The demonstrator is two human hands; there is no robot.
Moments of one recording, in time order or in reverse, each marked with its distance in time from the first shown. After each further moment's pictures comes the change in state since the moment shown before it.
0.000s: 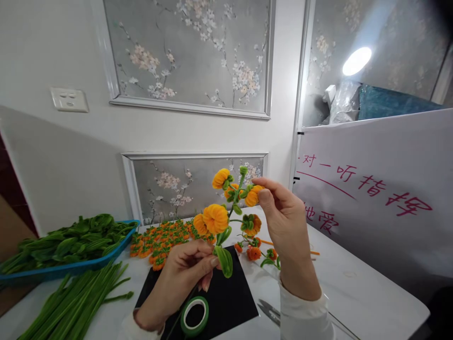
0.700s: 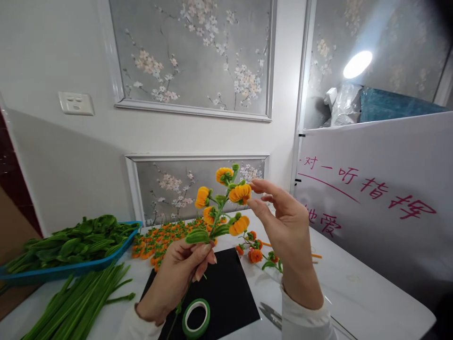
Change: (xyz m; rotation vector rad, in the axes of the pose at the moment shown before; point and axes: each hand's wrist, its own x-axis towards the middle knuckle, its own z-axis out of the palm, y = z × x) left_hand 0.006 -0.014 -0.014 -0.084 0.097 -0.041; right_hand -0.003 -0.001 0.004 -0.032 -0.005 -0.163
